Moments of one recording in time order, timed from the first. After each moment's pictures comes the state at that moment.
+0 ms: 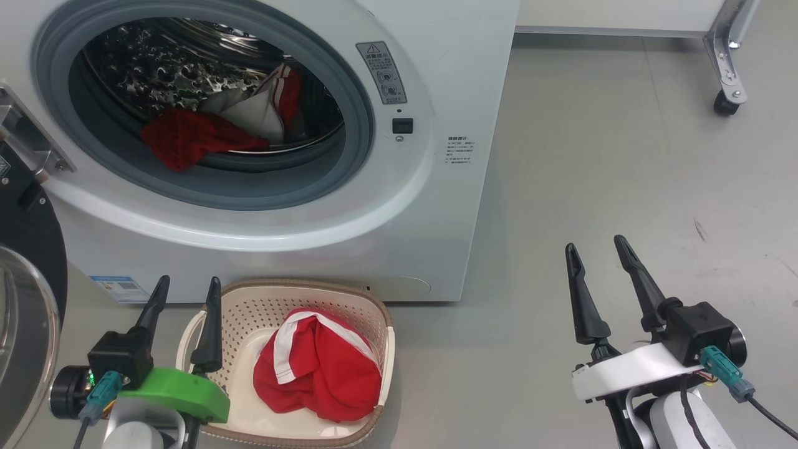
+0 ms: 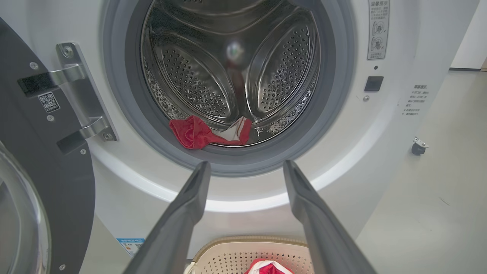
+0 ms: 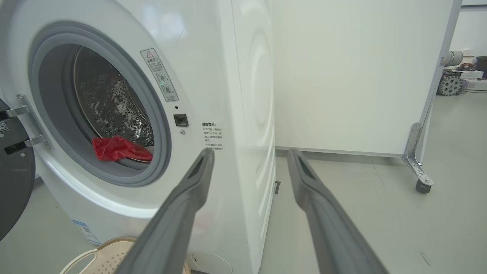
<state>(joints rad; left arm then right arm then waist) -0.13 0.05 -0.04 0.32 -0.24 -0.12 -0.25 -0.03 -0.05 0.19 0.07 0.25 0.03 -0.25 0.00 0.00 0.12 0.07</state>
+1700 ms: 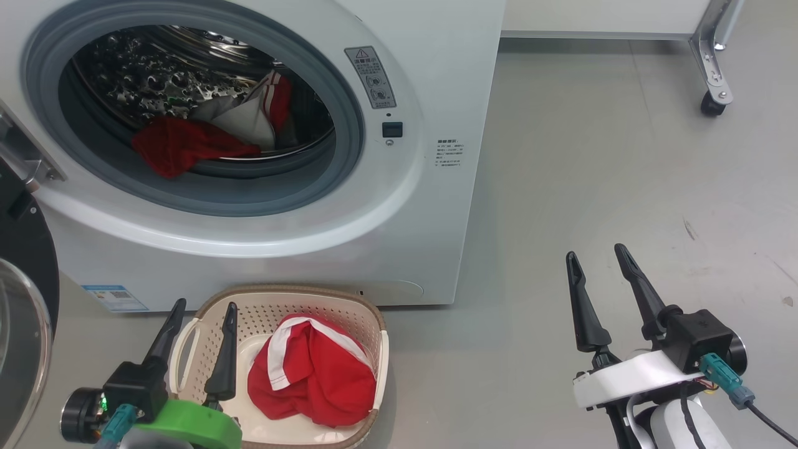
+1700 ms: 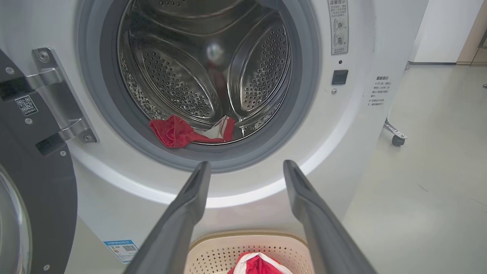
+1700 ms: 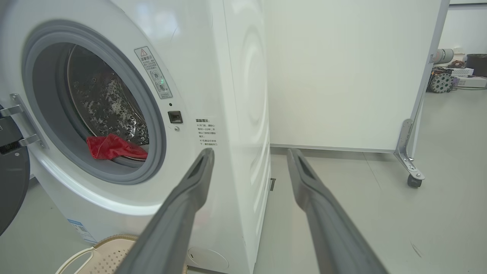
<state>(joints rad) -0.02 0.04 -0.07 0.21 -0.22 -0.12 -0.25 -0.01 -0.05 0.19 0.07 0.25 0.04 -0.25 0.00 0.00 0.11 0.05</state>
